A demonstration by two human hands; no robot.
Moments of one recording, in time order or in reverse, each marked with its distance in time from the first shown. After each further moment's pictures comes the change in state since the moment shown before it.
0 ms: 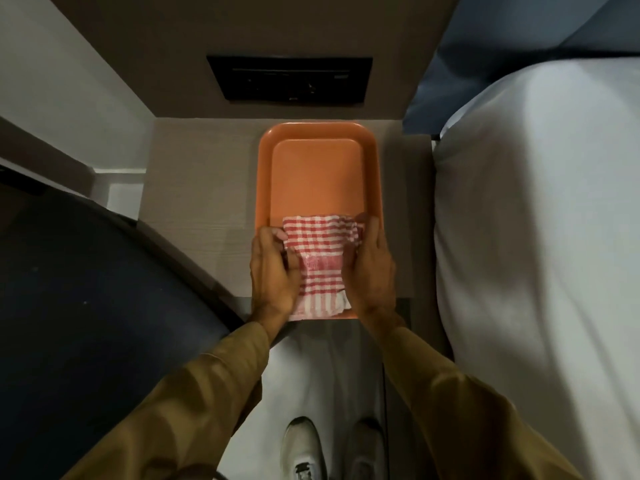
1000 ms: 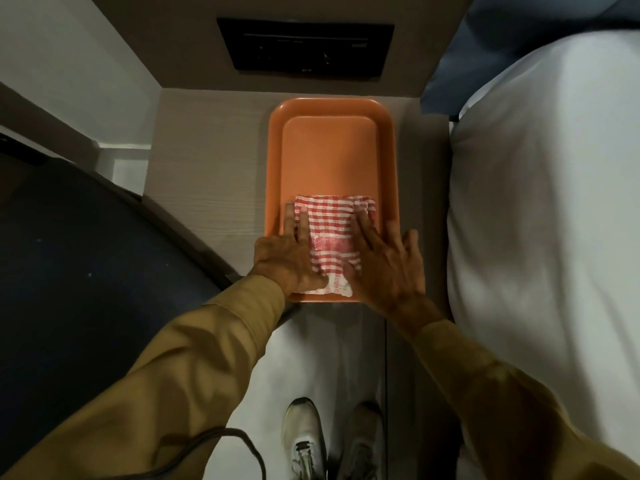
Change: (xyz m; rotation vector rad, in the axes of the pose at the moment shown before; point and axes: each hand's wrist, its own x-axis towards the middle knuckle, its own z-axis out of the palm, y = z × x) left_hand 0.020 0.014 -0.010 1.009 -0.728 0.084; right_hand 0.008 0.052 -0.002 -0.898 -0.269 -0.322
